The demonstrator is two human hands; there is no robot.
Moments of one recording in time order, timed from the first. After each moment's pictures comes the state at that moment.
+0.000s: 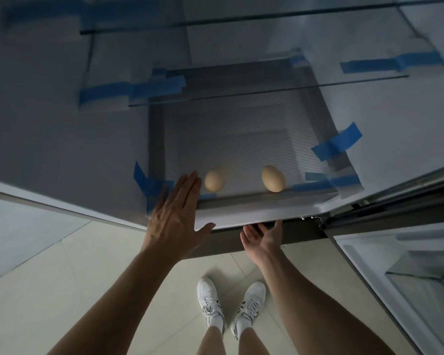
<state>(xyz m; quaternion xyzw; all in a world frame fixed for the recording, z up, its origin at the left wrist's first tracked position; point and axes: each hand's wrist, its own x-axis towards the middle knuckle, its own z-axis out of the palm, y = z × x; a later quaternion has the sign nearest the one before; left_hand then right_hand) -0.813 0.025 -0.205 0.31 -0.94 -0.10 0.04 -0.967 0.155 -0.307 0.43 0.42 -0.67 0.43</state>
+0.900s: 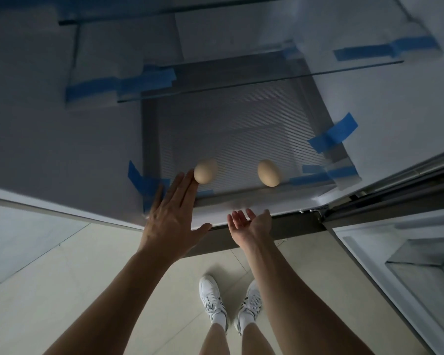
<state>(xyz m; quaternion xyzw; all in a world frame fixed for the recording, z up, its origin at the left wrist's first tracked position) -0.811 0.024 -0.207 0.30 -0.95 -0.10 0.03 -0.956 0.125 -0.283 0.46 0.38 -0.69 0.42</state>
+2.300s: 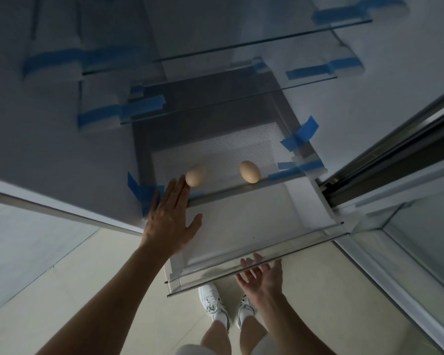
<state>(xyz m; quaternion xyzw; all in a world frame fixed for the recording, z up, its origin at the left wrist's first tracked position) -0.808 0.017 -0.203 0.27 -0.95 -0.14 0.00 -0.891 0.248 -0.285 0.48 0.38 -0.68 0.41</state>
